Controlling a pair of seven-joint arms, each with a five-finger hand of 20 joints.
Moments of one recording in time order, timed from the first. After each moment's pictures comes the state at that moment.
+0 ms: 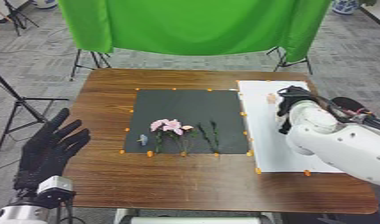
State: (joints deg) left arm 143.9 -49.9 -103.0 -130.2 25.8 12.5 25.9; right arm -33.5 -34.0 7.3 -92.1 -93.5 13.7 54.4
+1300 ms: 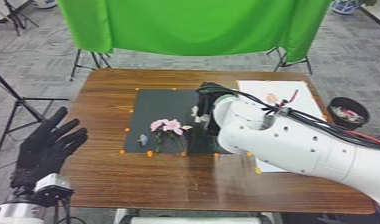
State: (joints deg) left arm 143.4 -52.1 -104.9 -130.8 27.7 12.7 22.2; right arm -32.5 -55.7 9.2 -96.1 -91.1 6.8 51.2
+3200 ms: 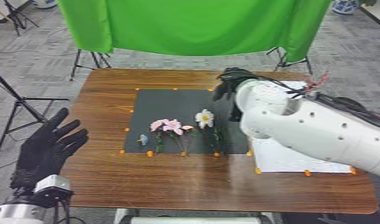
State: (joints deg) left arm 143.3 -52.7 -105.1 -130.7 28.7 11.7 21.1; right arm -24.8 -47.8 6.4 -96.4 -91.5 1.6 52.5
